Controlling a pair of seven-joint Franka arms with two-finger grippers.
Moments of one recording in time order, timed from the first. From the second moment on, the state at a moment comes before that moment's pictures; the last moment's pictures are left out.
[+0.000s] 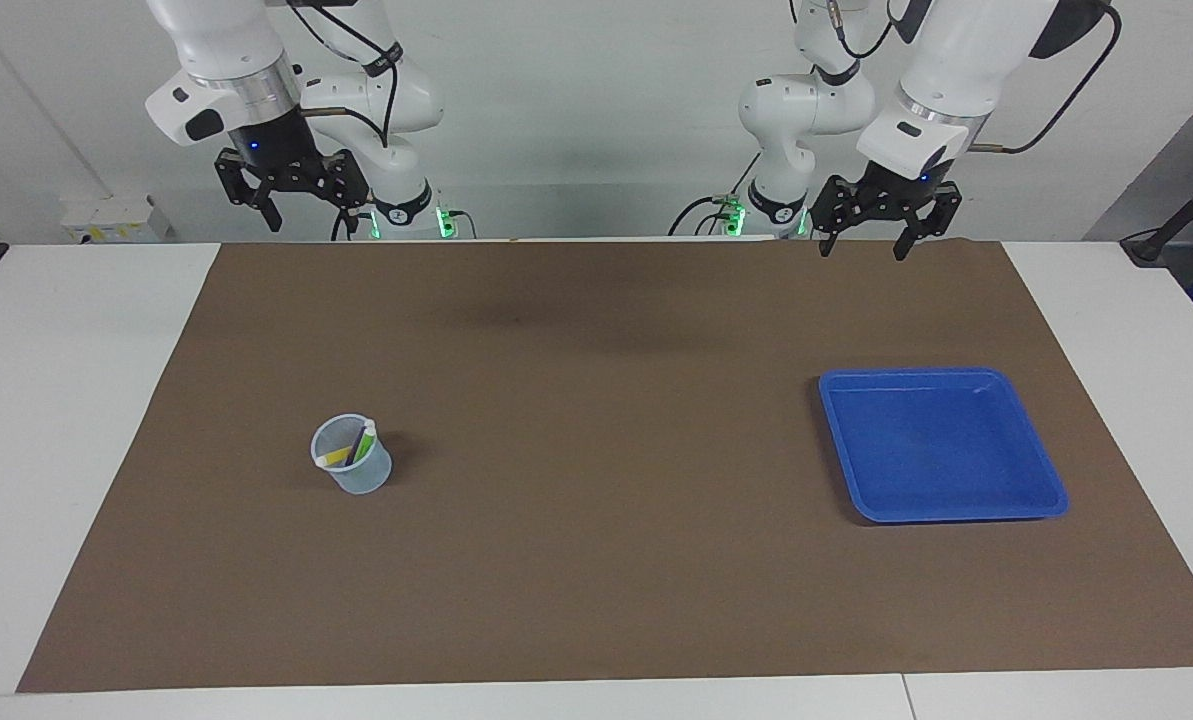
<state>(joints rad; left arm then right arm) -0.04 -0.07 -0.20 -1.61 -0.03 1.57 -0.11 0.10 -0.19 -0.01 -1.74 0.00 1.52 0.15</state>
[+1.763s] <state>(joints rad) -0.04 -0.07 -0.20 -1.61 -0.03 1.57 -0.11 0.27 -0.15 0.01 -2.03 -0.28 1.97 0.21</state>
